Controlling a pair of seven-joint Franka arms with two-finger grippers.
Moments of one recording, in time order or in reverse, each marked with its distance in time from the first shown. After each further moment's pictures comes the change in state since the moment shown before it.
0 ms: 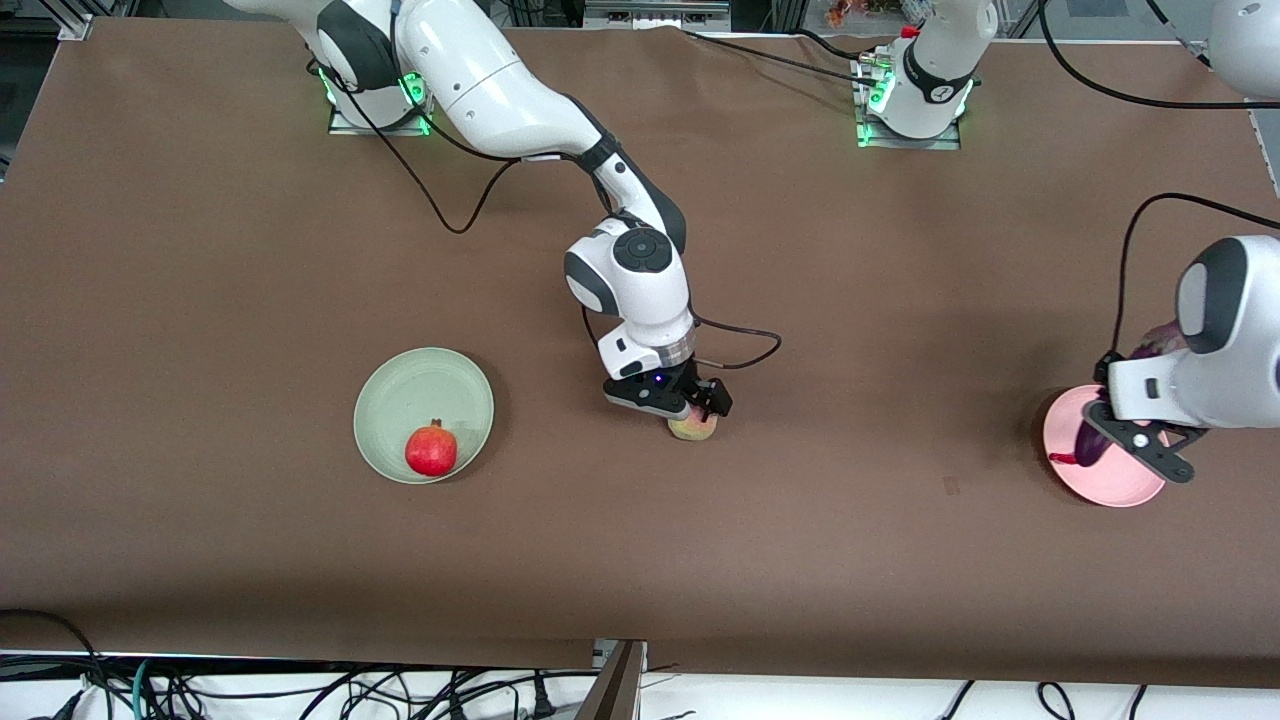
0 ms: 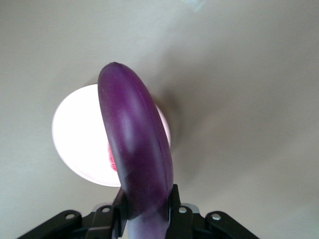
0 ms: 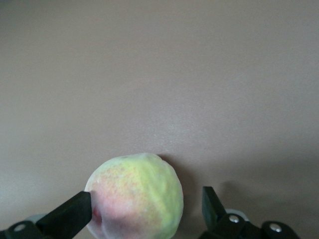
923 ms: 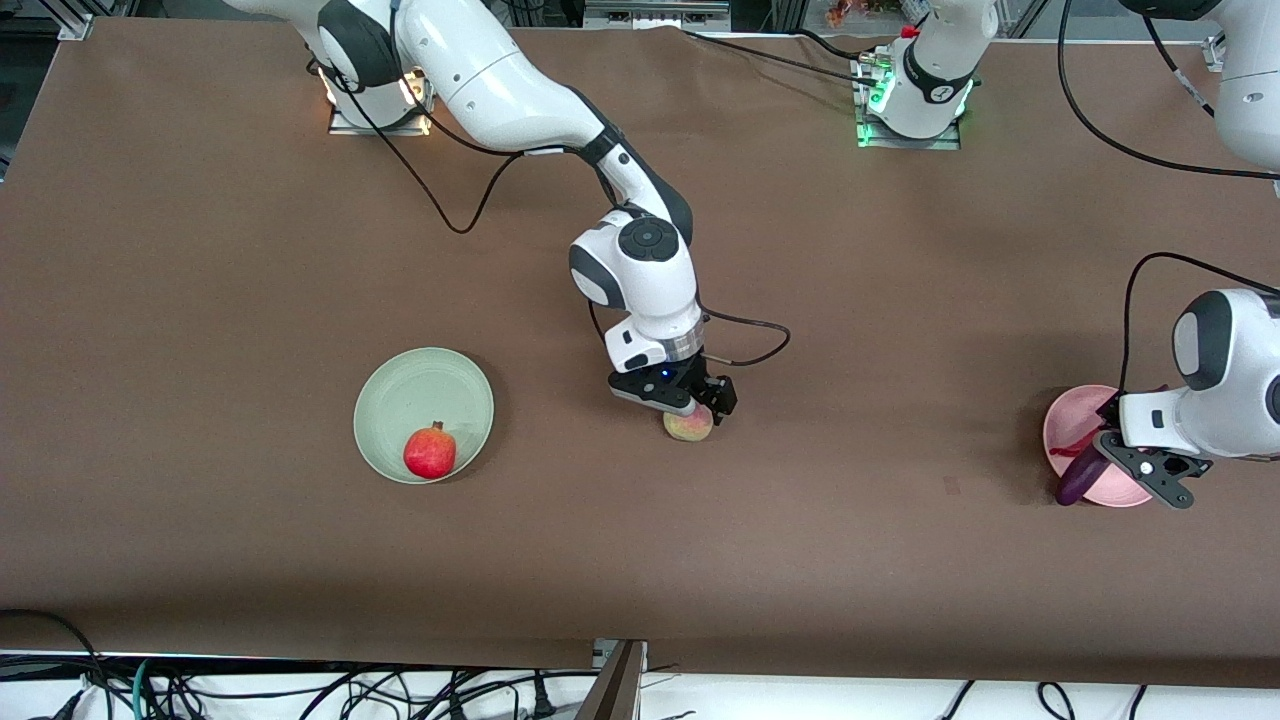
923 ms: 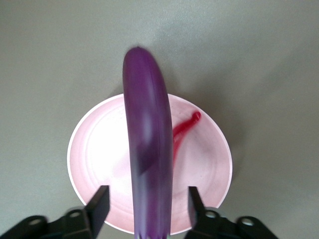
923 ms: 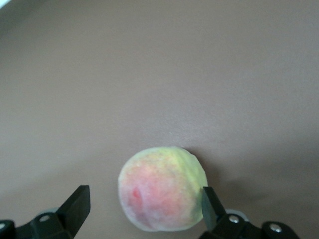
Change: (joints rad) left arm 0.084 0.160 -0.004 0.002 0.056 0.237 0.068; right arm 0.008 -0.002 -0.001 0.027 0.000 -0.018 0.058
